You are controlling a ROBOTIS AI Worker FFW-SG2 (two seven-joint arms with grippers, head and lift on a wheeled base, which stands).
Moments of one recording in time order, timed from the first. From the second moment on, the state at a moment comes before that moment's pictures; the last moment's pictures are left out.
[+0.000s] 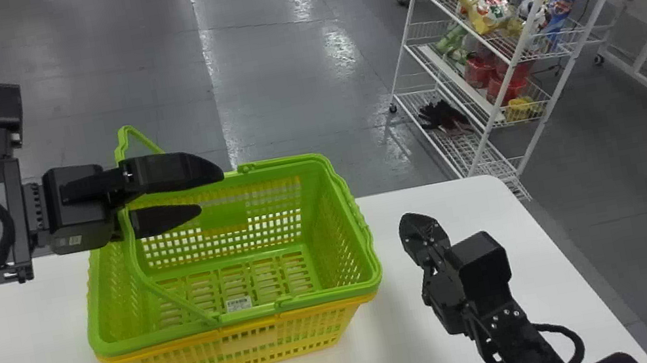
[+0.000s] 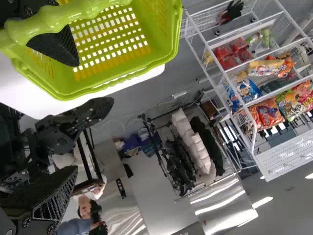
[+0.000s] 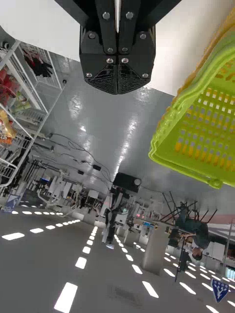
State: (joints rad) left arm -0.52 0.30 -0.09 -1.45 1.26 1.41 -0.30; right arm 0.36 -0.12 0.01 -1.89 0.25 0.15 0.04
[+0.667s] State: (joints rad) left arm -0.51 0.30 -0.08 -1.45 1.27 1.42 -0.30; right arm 0.32 -0.14 0.07 -1.85 0.29 0.18 0.04
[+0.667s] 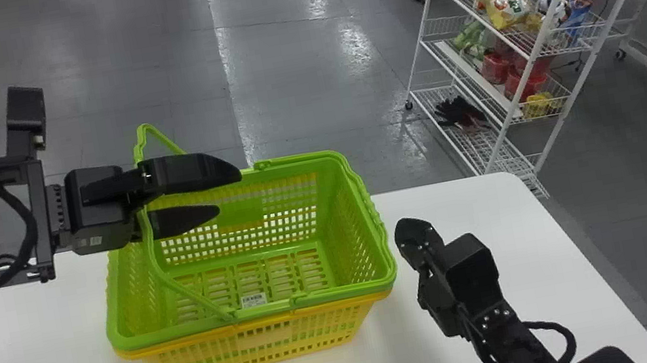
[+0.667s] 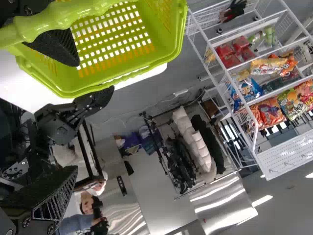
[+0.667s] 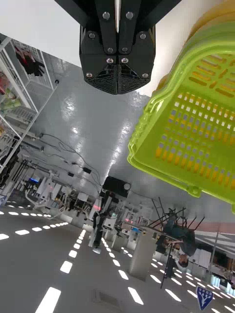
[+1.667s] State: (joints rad) left arm -0.49 0.30 -0.08 -1.45 1.28 1.42 -0.30; right arm 0.27 -0.13 0.10 -1.81 0.26 0.19 0.03
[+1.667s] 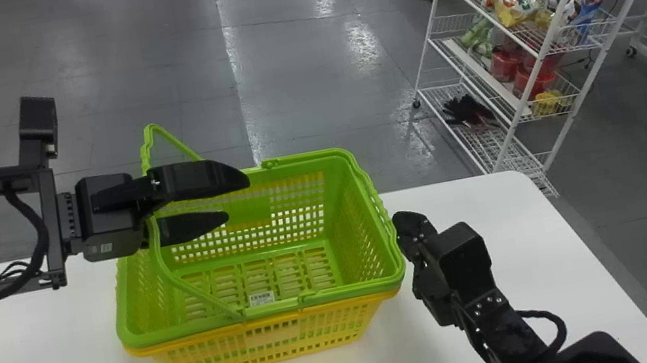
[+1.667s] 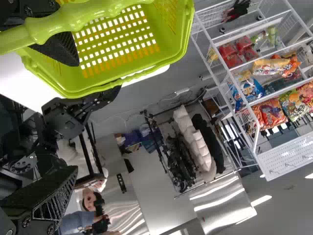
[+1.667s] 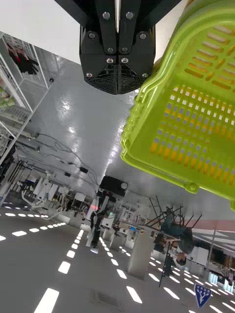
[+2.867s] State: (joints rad) left arm -0.58 0.29 -0.14 -1.37 1.24 1.41 -0.30; right arm 0.27 -0.12 0.20 -1.93 0.26 0.25 0.00
